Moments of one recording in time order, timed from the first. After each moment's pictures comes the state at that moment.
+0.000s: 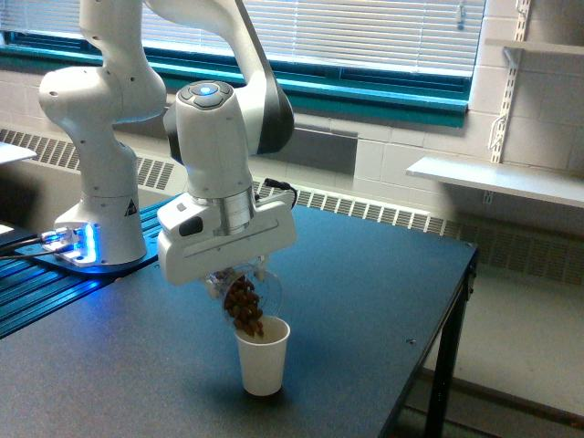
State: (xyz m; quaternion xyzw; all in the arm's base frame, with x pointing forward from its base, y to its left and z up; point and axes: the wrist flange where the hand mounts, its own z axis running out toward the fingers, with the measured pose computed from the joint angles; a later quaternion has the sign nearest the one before) arm 0.429 -0.230 0.235 -0.76 0.64 0.03 0.10
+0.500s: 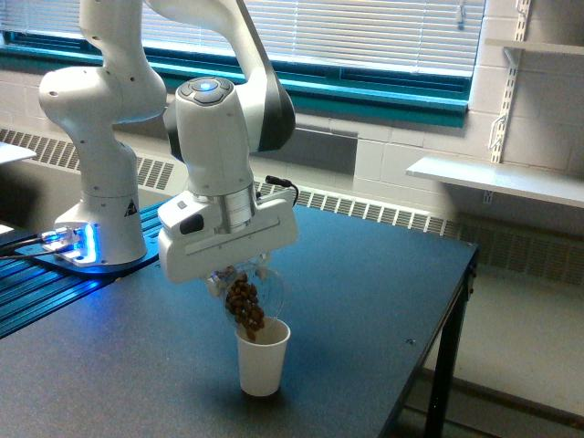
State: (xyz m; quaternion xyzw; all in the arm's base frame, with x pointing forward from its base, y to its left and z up) arm 0.434 -0.233 0.240 -0.76 0.64 0.03 0.10
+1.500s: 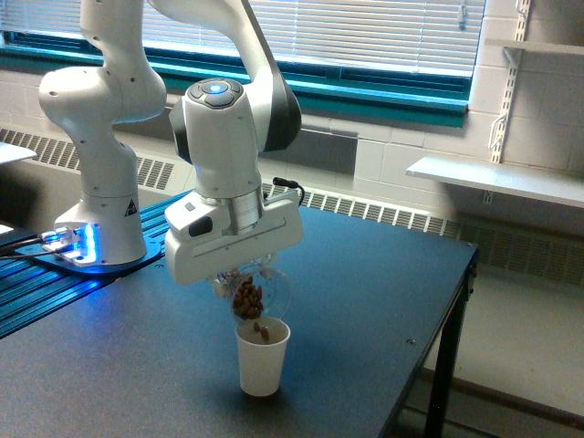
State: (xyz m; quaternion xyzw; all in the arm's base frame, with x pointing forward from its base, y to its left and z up) arm 0.442 -0.229 0.239 -0.77 0.63 0.05 0.10
